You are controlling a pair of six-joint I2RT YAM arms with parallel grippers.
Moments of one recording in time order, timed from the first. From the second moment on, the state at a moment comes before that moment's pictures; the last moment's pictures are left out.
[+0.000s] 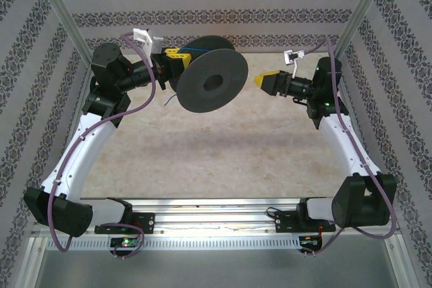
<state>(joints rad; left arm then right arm) -0.26 1.28 1.40 -0.03 0.80 -0.21 0.01 1.29 1.08 0.07 -1.15 0.54</state>
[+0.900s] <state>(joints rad) -0.29 1.44 1.43 -0.10 0.84 -0.32 0.17 1.37 1.24 -0.05 -1.16 0.33</state>
